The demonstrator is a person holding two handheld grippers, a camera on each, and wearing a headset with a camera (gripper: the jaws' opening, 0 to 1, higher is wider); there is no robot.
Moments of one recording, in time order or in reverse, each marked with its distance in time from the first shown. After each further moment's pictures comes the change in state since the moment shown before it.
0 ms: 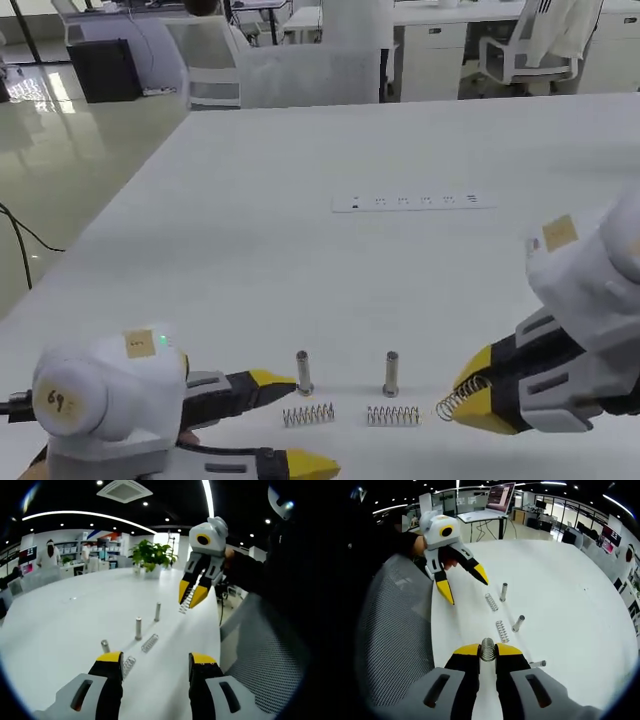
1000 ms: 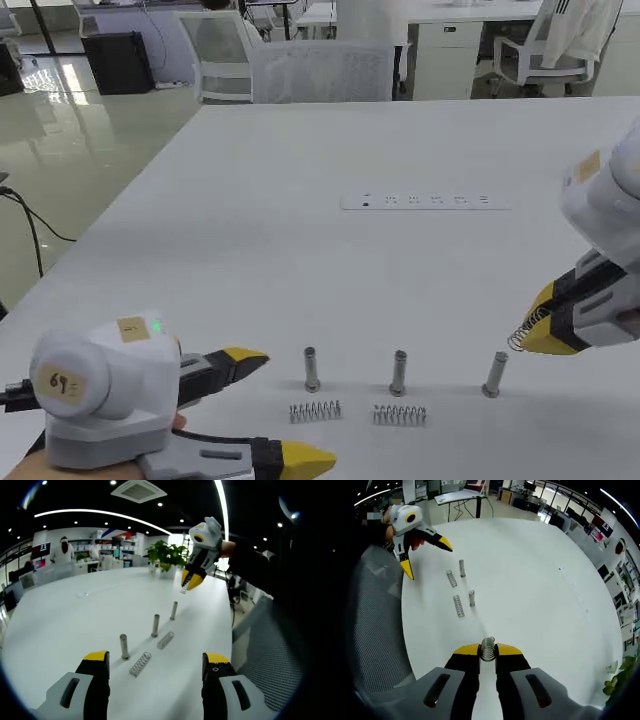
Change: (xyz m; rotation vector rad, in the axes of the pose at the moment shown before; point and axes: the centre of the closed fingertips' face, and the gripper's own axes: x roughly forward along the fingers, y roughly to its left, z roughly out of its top) left arm -0.004 0.020 -0.006 -0.037 0.005 0.099; right arm -0.022 -0.076 -0.029 0.016 0.215 -0.130
